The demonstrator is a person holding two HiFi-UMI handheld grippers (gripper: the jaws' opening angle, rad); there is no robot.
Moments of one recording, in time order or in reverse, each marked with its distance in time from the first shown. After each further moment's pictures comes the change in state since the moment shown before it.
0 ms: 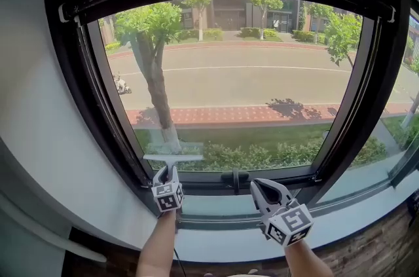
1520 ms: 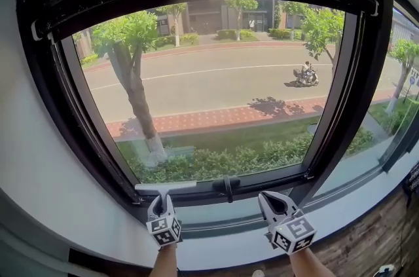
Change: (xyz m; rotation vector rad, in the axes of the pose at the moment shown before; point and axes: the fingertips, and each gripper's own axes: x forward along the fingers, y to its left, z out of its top) left arm -0.052 -0.014 -0.029 -0.048 0.003 -0.050; right arm -0.031 -0.033 -0.040 0.033 0.077 -0.175
